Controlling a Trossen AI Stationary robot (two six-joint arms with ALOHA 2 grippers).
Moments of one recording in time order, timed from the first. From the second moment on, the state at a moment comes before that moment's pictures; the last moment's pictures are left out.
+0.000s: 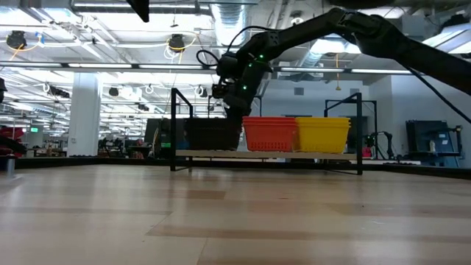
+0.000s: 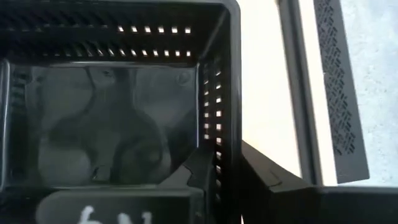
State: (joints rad) left arm 0.32 1.39 1.86 -1.57 -0.72 -0.36; right arm -0.54 2.44 2.35 -1.01 -0.11 -0.42
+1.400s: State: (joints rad) left arm 0.32 1.39 1.86 -1.57 -0.70 -0.37; right arm -0.51 2.44 2.36 -1.00 -0.09 -0.50
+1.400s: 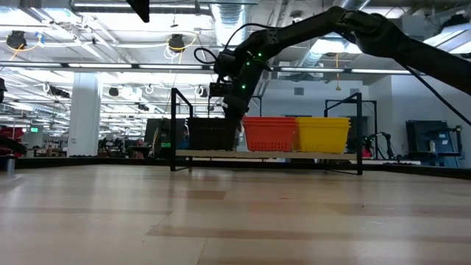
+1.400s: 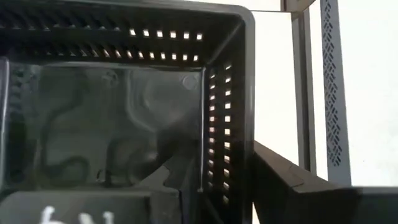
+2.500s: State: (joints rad) left arm 0.32 1.39 1.86 -1.57 -0.73 -0.31; right arm -0.43 1.83 2.36 -1.19 0.43 -0.35
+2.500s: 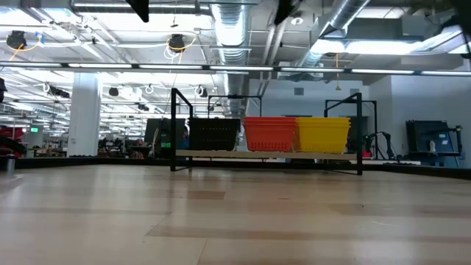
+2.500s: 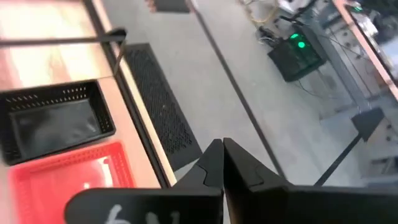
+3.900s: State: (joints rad) left arm 0.34 0.50 0.70 -0.66 -0.33 -0.35; right arm 0.09 0.23 0.70 -0.41 0.42 0.29
